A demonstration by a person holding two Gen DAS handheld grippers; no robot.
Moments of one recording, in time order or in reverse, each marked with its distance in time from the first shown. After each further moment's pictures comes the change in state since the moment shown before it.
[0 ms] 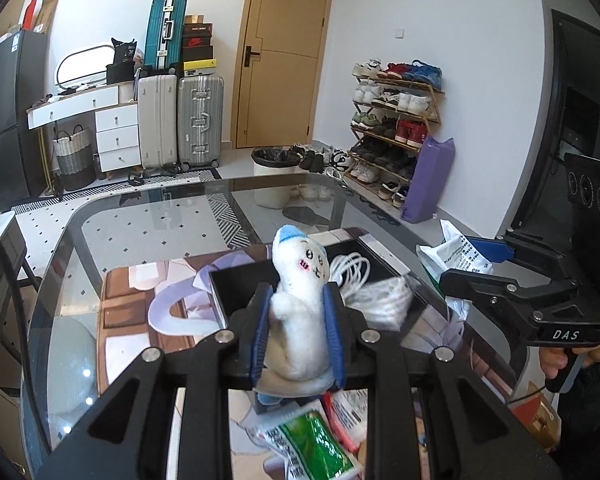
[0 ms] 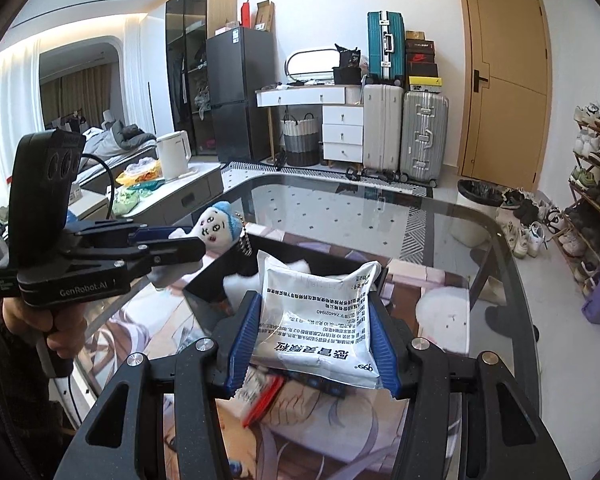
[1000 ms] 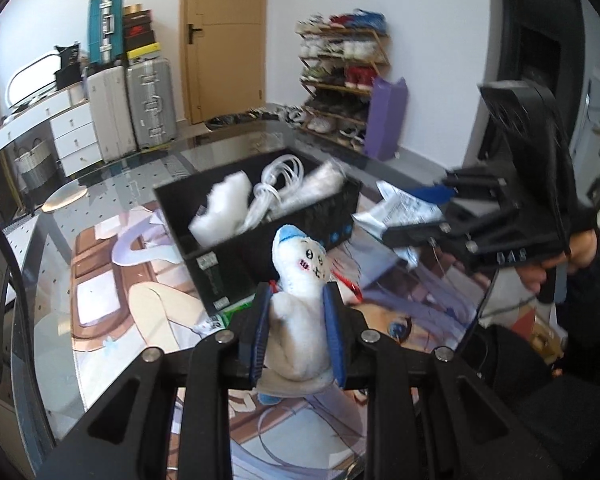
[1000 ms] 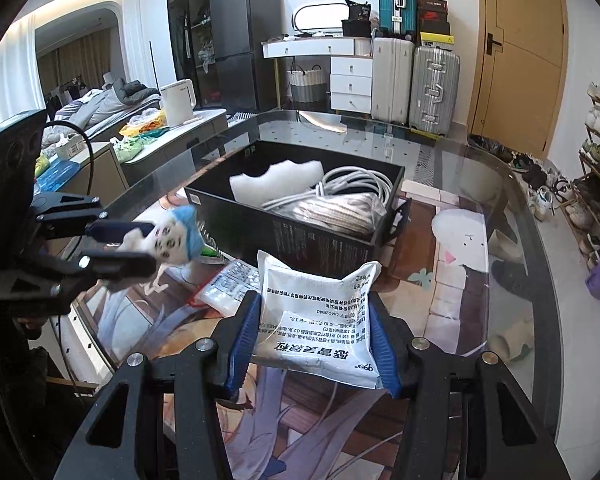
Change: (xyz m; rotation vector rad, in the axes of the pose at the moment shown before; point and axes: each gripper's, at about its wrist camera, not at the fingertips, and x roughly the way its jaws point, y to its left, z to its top) left arm -0.031 -0.041 -0.064 0.159 0.131 -0.095; right arm 0.003 0.010 -0.068 -0.022 0.173 0.024
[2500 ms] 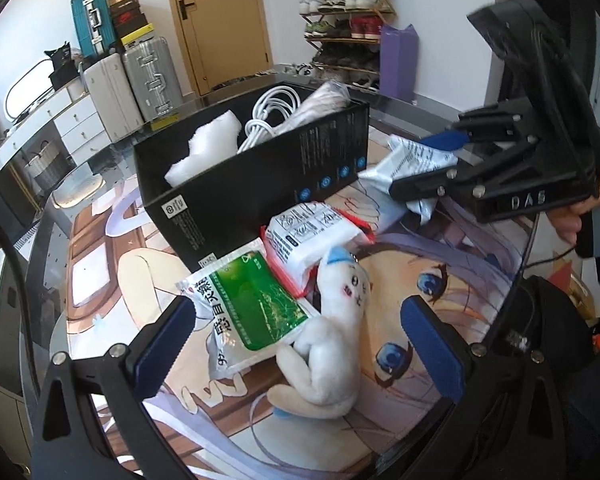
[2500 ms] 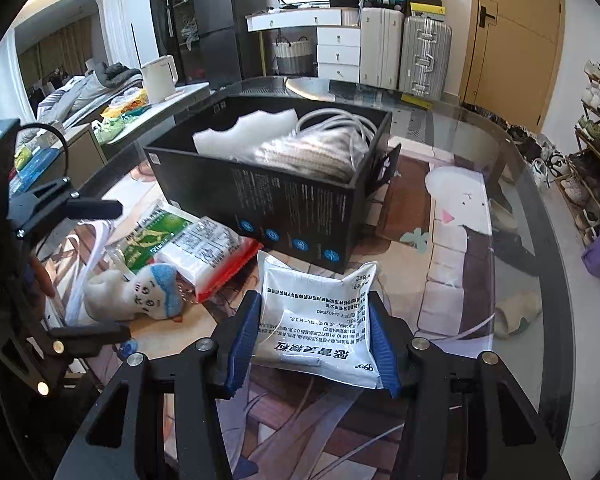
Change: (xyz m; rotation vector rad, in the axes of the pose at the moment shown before) left arm 0.046 -0.019 -0.026 0.120 0.178 0.102; right arm 0.041 -0.012 -0.017 0.029 0.112 -0.035
